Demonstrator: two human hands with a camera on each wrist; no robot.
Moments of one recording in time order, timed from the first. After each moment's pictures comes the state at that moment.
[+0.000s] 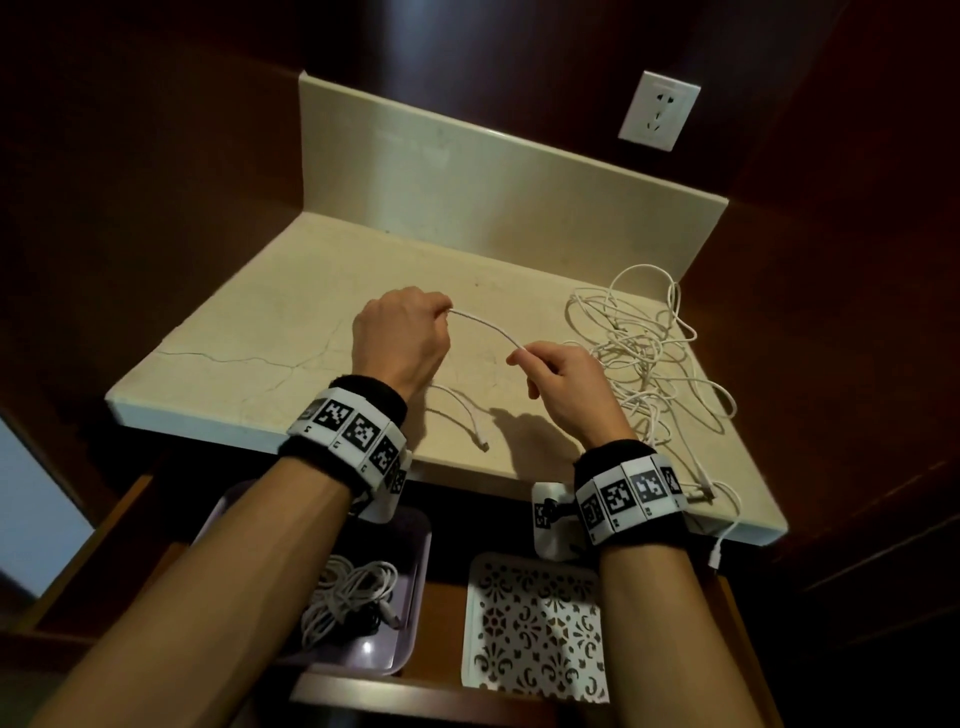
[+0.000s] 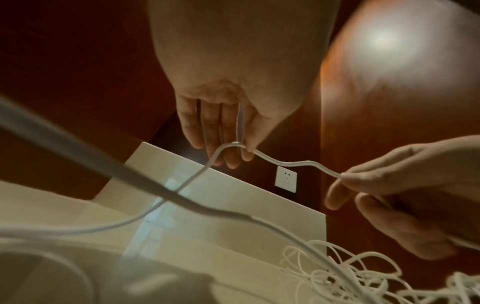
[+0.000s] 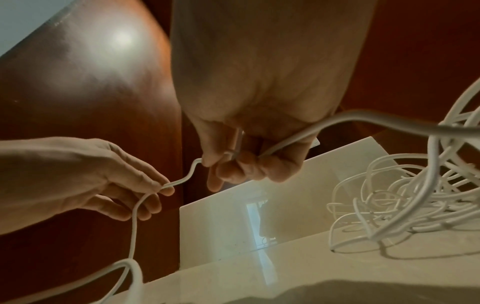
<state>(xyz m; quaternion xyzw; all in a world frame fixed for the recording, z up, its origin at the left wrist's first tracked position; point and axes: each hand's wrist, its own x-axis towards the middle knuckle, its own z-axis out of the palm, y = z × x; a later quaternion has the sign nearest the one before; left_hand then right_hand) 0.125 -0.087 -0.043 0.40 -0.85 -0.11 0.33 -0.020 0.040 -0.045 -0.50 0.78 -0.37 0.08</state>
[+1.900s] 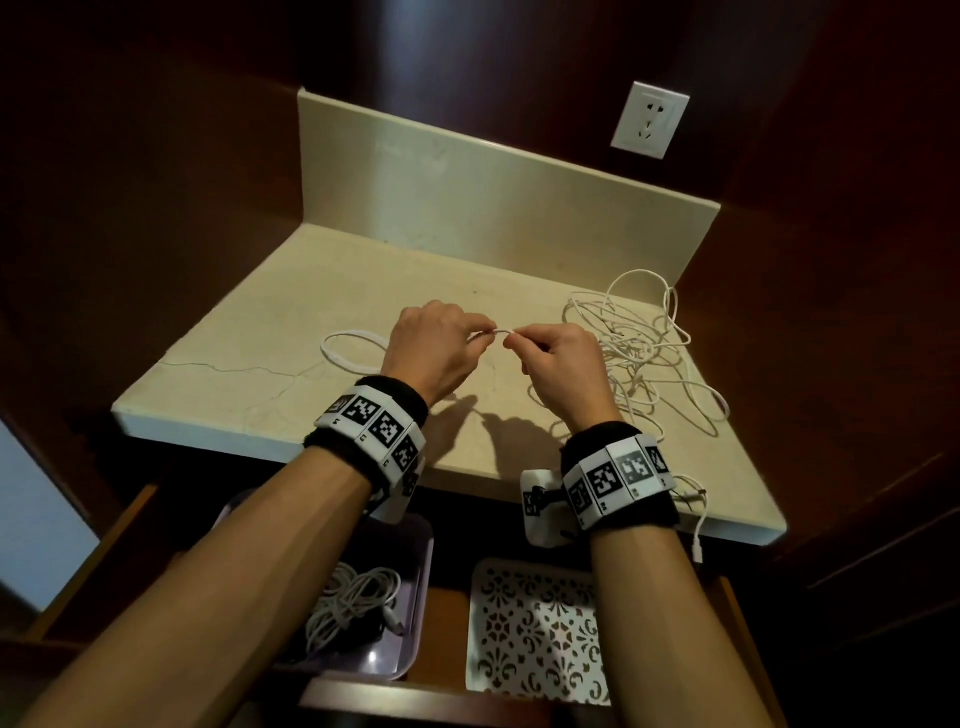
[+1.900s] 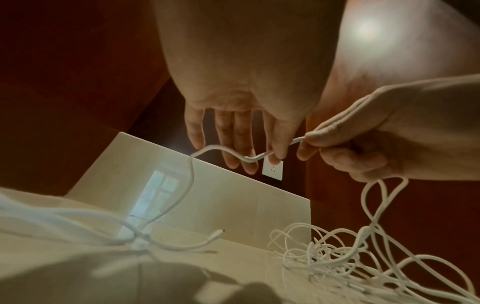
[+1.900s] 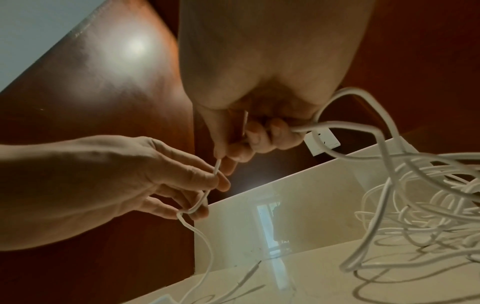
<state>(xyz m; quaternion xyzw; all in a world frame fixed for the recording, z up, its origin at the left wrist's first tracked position) 0.104 -0.081 -0.041 0.31 -0.91 -0.09 0.25 -0.019 0.019 -0.037 -0.51 0.77 -0.39 -0.02</state>
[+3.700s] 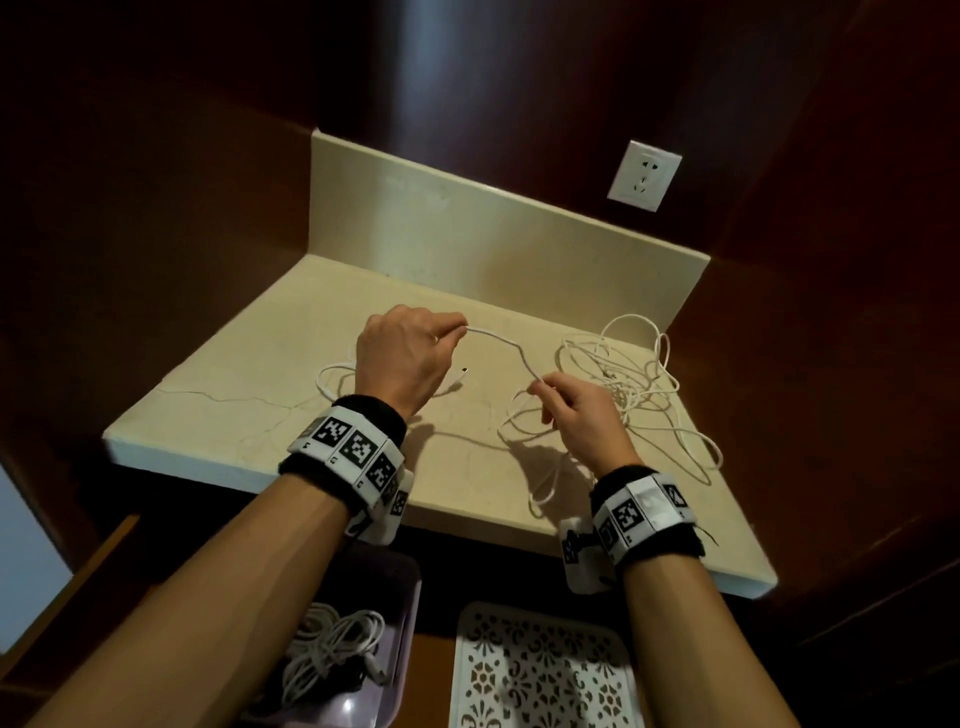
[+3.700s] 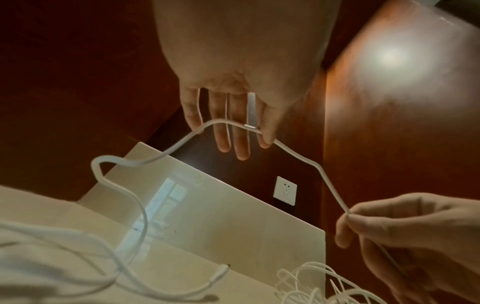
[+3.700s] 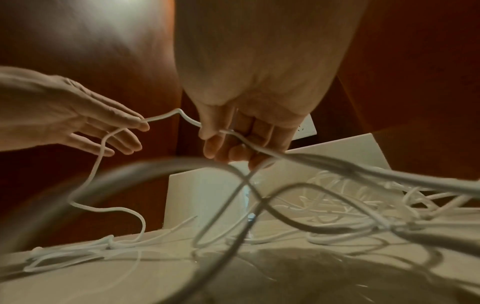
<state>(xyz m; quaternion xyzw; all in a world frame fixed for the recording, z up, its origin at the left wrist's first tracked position) 0.120 -0.090 -0.025 0.34 -0.82 -0.14 0.43 -0.056 0.036 -0.046 -0.52 0.77 -0.37 0.04</state>
